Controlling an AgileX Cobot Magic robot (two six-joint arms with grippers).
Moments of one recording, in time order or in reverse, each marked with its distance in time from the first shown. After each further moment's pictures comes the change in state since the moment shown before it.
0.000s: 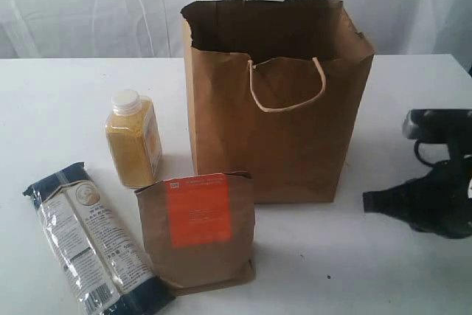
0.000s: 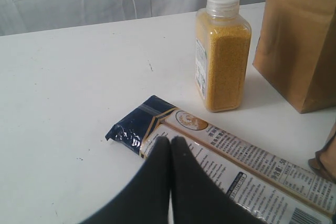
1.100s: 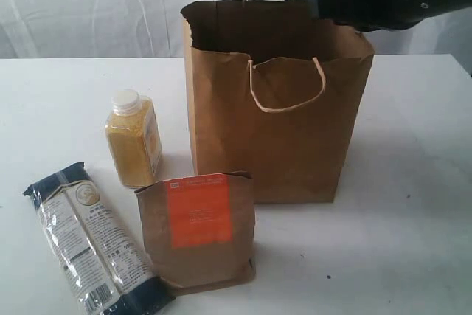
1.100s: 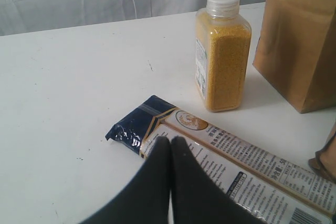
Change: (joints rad) left arm 0.000 0.000 0.000 0.000 0.000 0.000; right arm 0.099 0.170 -0.695 0.000 0.184 -0.227
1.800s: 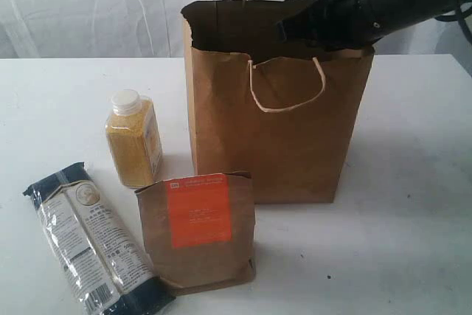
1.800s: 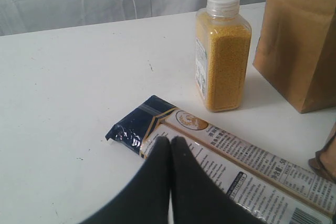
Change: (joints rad) left arm 0.000 0.000 0.000 0.000 0.000 0.000; right arm 0.041 0.131 -0.046 0.000 0.001 -0.002
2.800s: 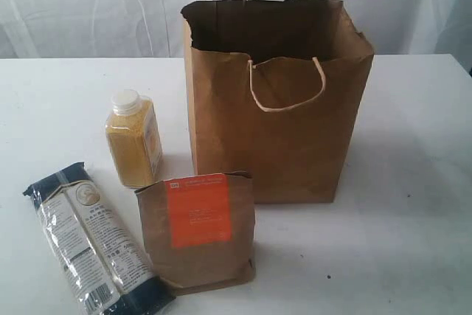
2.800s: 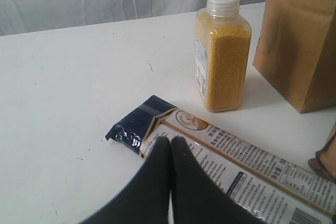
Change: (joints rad) left arm 0.000 0.000 0.000 0.000 0.000 0.000; right arm 0.000 -0.492 0.262 0.000 -0.245 0.051
